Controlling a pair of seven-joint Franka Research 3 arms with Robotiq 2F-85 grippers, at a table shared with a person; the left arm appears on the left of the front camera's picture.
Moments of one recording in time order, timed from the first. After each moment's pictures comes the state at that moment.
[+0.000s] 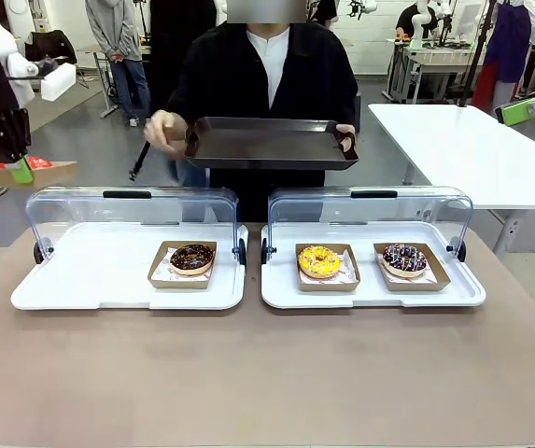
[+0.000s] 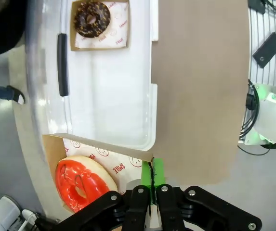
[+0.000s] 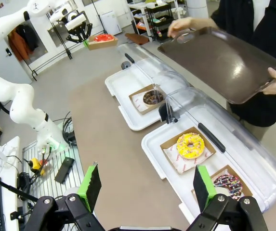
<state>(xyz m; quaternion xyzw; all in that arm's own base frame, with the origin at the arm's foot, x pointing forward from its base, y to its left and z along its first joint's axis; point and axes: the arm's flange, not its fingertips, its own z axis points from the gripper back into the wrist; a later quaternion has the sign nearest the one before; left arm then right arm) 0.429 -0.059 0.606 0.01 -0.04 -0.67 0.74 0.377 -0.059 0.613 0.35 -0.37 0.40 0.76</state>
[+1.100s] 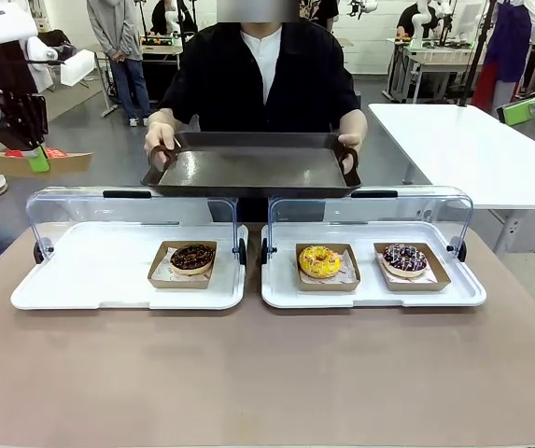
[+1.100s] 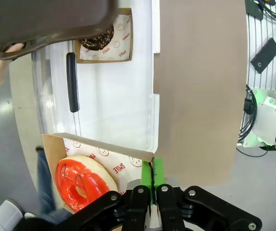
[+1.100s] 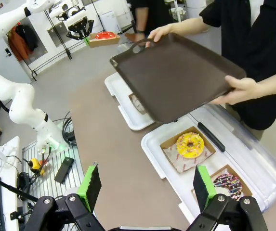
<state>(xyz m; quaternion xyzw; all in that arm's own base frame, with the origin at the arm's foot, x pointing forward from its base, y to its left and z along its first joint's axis) 0.438 -0.083 0.619 0.00 -0.04 -0.68 0.73 0.377 -0.060 0.613 0.35 -0.37 0.40 0.76</state>
